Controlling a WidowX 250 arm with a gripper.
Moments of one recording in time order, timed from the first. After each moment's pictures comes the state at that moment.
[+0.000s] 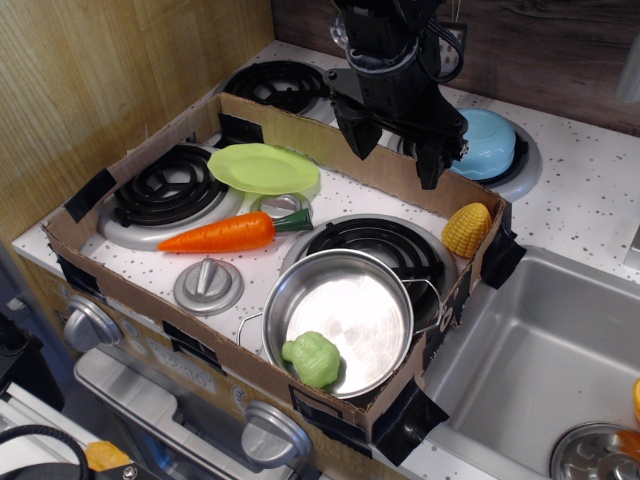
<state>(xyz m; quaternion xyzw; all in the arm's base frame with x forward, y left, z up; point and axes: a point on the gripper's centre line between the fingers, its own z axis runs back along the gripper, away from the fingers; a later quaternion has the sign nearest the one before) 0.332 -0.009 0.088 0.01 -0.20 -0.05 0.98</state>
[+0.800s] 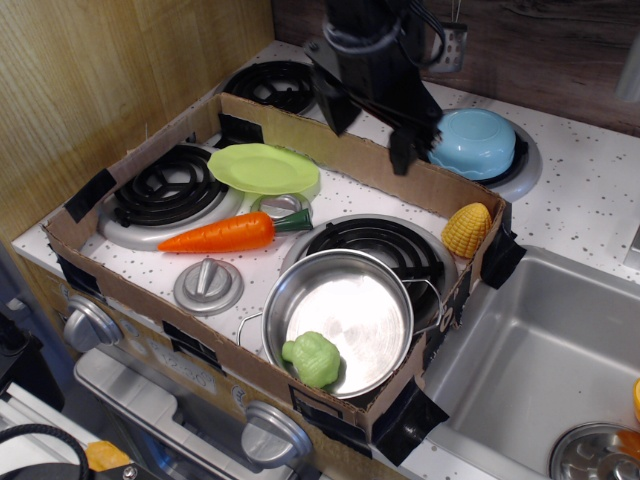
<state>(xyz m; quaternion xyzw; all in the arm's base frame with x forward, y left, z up) 0.315 0.007 0.113 0.06 -0.21 -0.10 0.97</state>
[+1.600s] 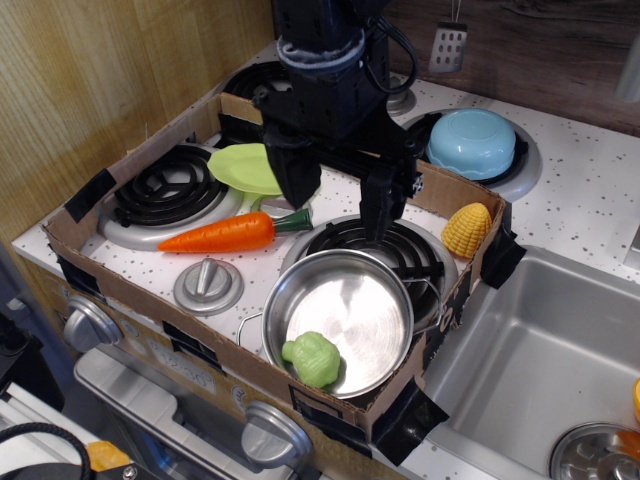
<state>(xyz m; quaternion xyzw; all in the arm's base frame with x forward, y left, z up) 0.241 -0.016 0.113 -0.02 -0.07 -0.02 1.00</state>
